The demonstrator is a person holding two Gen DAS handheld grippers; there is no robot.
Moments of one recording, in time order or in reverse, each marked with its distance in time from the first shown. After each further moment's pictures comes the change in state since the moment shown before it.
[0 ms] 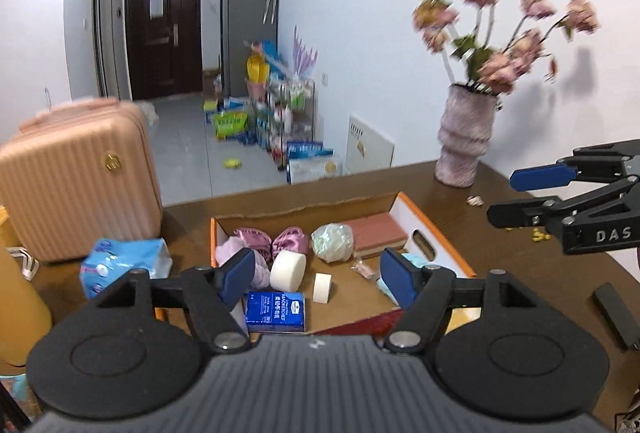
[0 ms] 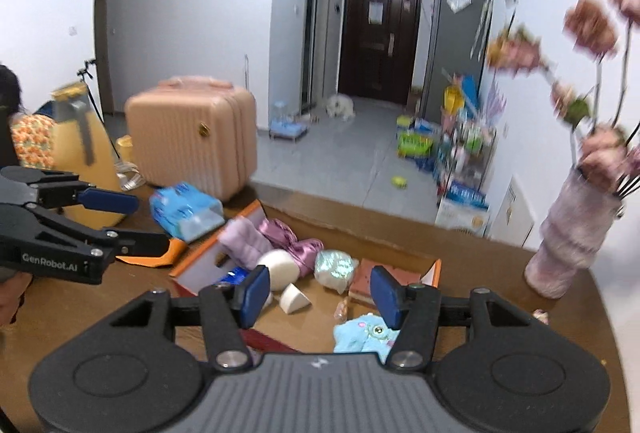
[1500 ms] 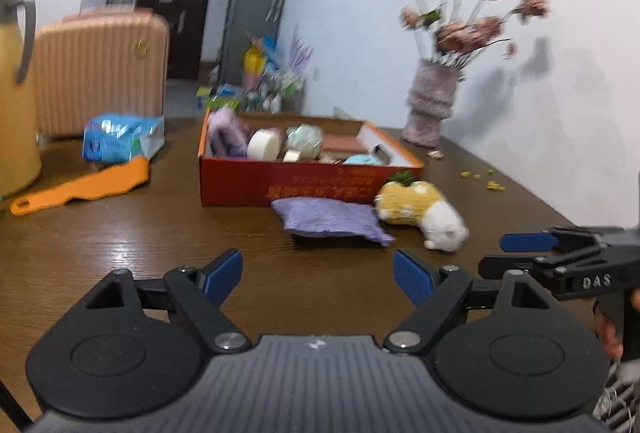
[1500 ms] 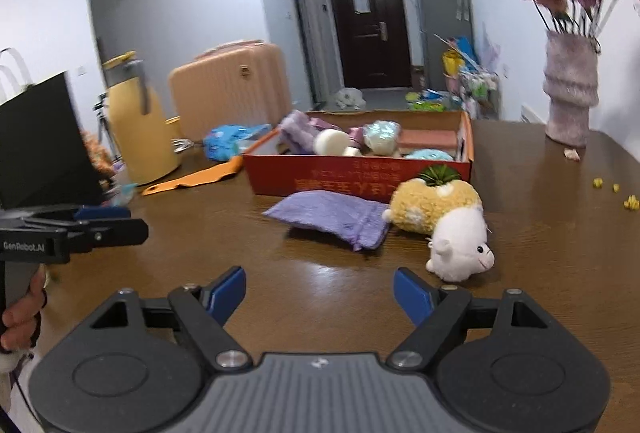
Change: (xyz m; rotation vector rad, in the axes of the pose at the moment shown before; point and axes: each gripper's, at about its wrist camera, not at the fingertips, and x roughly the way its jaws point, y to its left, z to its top) left arm -0.057 -0.016 -0.193 -0.156 -0.011 -0.058; right arm -0.040 0.054 -0.215 0.223 -0.012 0.088
